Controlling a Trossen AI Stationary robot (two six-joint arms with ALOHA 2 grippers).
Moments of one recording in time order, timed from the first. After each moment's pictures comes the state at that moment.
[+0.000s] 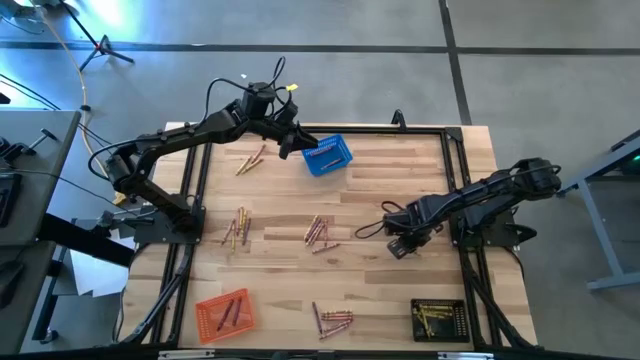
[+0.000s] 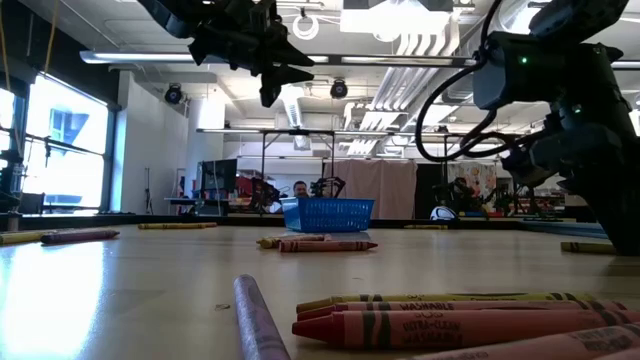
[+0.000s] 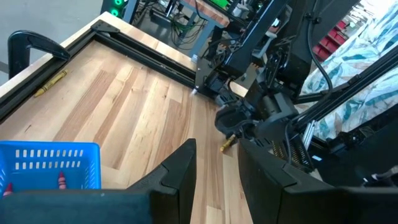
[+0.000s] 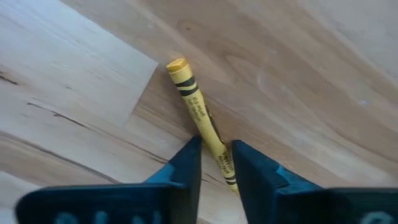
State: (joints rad) left arm 0.63 1.50 1.16 -0.09 0.72 -0.23; right arm 0.15 1.47 0.61 -0.72 -0.23 1.12
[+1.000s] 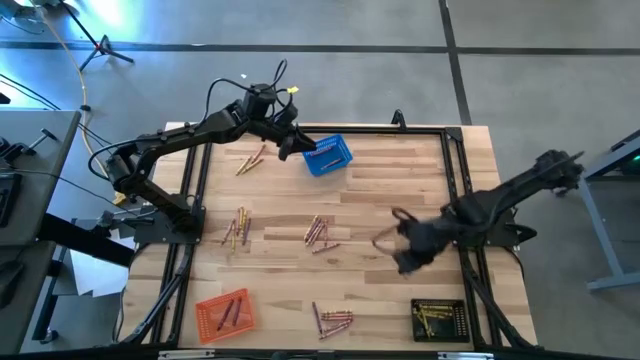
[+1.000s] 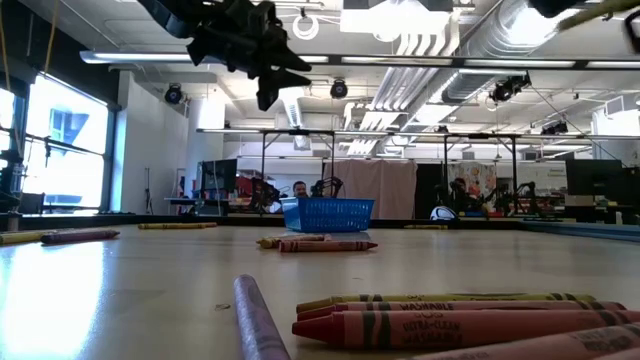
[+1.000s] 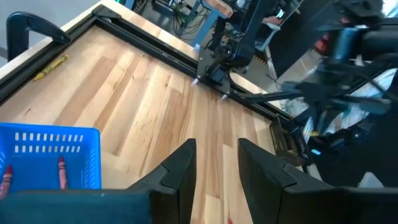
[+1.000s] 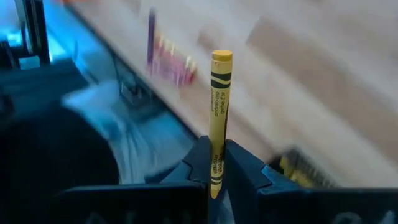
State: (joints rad) left arm 0.63 1.50 1.16 -0.14 0.72 -0.22; right arm 0.48 1.14 0.95 -0.71 -0.20 1.51
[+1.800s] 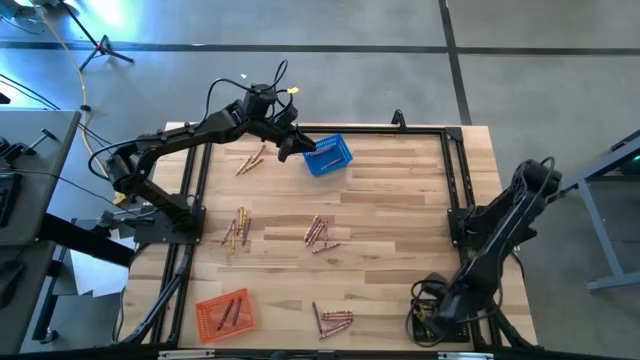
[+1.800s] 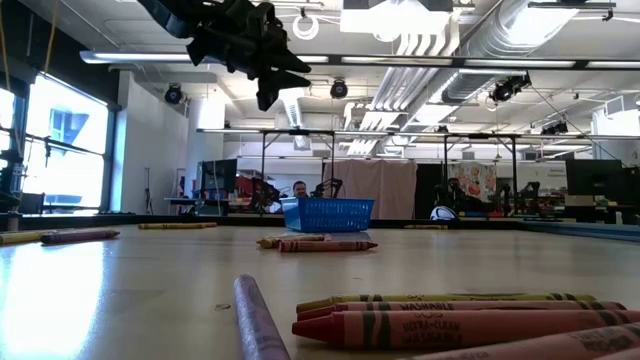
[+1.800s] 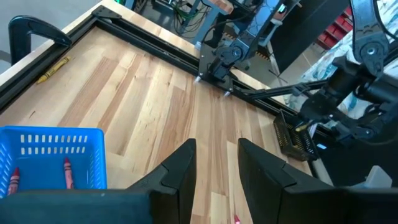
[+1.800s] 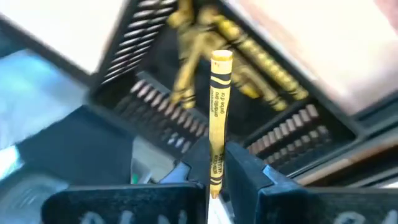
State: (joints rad) left arm 0.63 1.50 1.16 -0.15 0.72 -0.18; right arm 0.98 1.46 0.97 -0.77 -0.24 1.92
